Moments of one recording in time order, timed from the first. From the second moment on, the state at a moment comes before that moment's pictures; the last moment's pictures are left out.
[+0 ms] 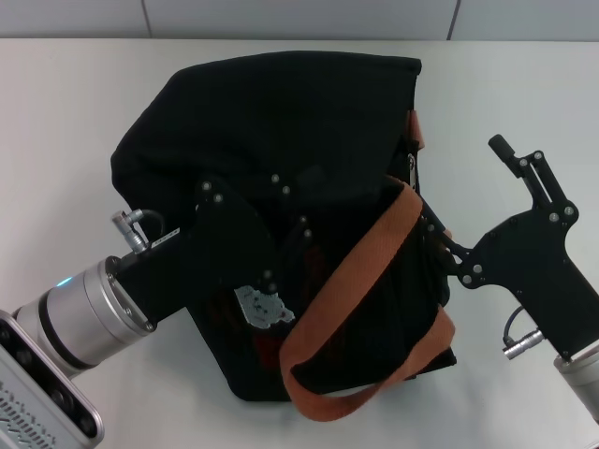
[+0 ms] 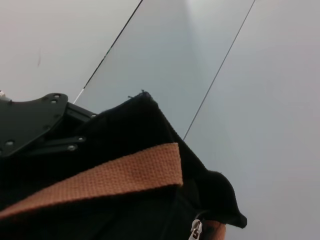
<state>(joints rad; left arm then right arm) -0.54 -2.08 0.61 -0.11 1.66 1.83 0.49 0.33 2.09 -0.18 0.34 -1.79 -1.69 -0.51</state>
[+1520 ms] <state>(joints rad) -0.56 -2.08 0.61 -0.11 1.66 1.82 0.48 0.32 2.09 -0.11 0.38 -1.92 -1.70 -0.74</state>
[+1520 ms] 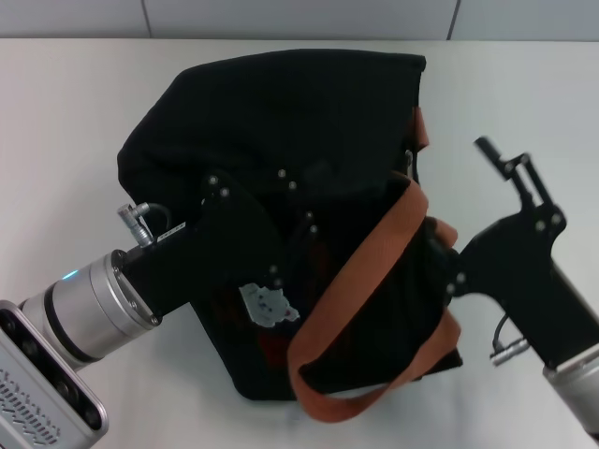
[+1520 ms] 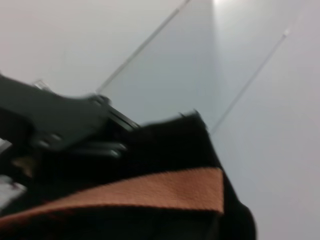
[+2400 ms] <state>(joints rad) -0.57 -2.08 0.61 -0.12 1.66 1.82 0.48 0.33 2.09 0.02 0.43 -1.95 -1.63 -0.89</state>
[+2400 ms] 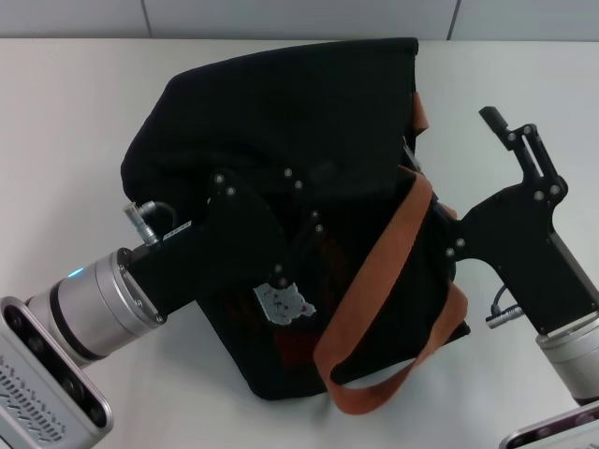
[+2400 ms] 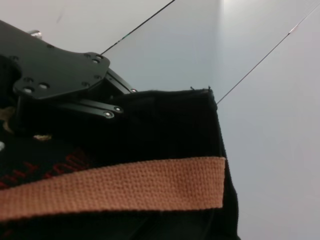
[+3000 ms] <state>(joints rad) -0.57 -2.08 0.61 -0.12 1.66 1.82 0.48 0.33 2.09 0.02 0.42 -1.96 -1.65 -0.90</state>
